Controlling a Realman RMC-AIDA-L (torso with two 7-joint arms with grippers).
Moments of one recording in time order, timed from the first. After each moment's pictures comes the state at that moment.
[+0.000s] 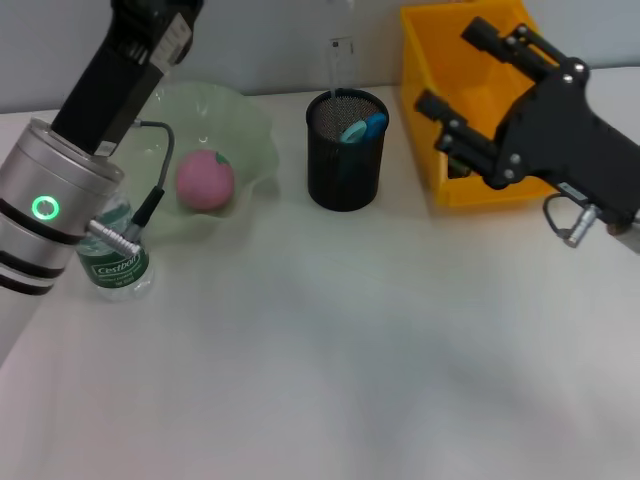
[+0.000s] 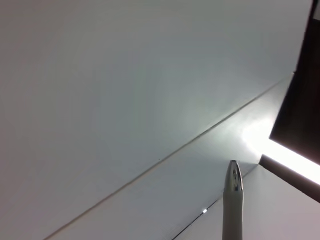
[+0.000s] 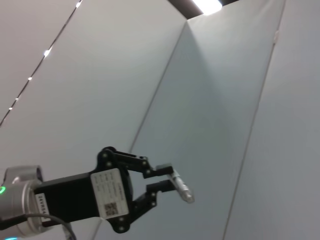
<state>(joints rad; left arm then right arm) -0.49 -2.08 1.93 0.54 -0.05 1.40 -1.51 0.55 2.08 -0.39 -0.24 -1.61 -1.81 0.33</state>
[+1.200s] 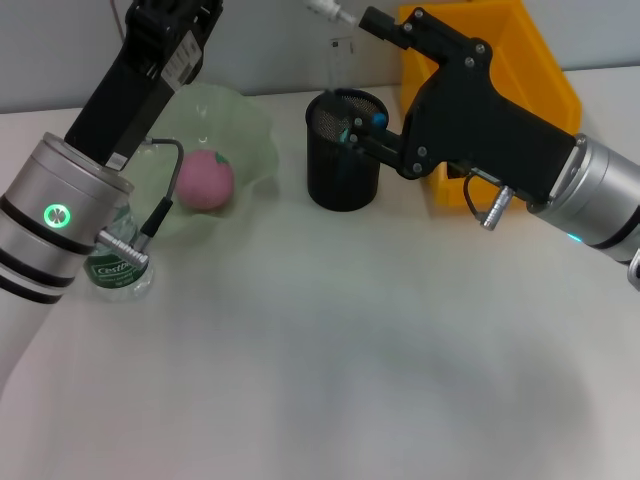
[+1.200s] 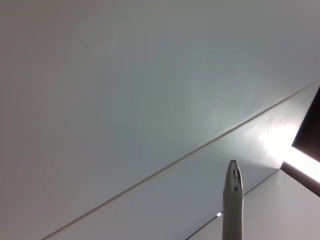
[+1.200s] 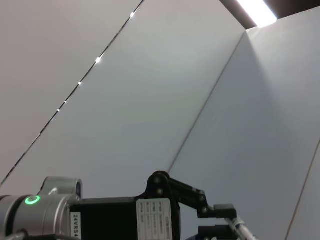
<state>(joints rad) -0.49 -2.08 2.00 0.53 -0.11 1.35 -1.53 0.69 2.09 -0.46 -0.15 -1.61 -1.75 0.18</state>
